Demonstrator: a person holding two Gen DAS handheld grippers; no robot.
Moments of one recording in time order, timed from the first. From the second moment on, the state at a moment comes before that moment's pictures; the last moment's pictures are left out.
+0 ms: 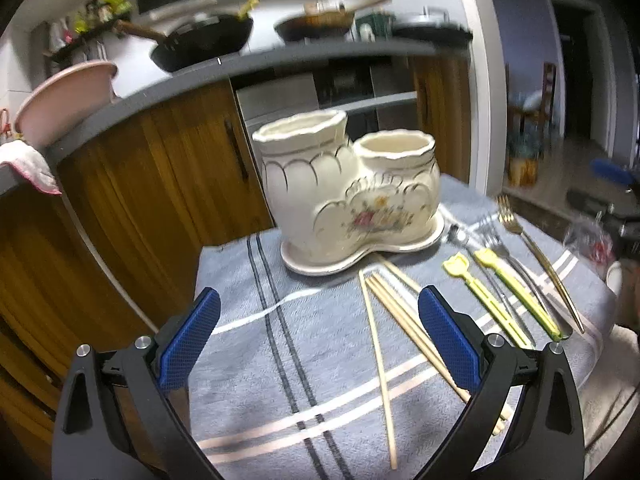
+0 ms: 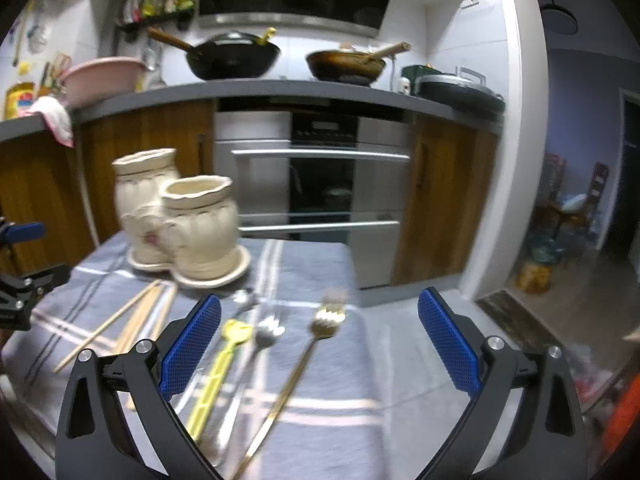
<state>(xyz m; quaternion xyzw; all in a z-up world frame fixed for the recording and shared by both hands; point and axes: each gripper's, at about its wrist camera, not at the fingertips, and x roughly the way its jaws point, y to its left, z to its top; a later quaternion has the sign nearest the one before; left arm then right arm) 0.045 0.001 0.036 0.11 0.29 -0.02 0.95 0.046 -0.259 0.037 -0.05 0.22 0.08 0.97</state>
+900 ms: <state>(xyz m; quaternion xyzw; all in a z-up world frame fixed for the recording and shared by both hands) 0.117 -0.012 -0.028 0.08 0.56 -0.12 0.82 0.148 -0.242 -0.019 0.01 0.52 0.11 0.85</state>
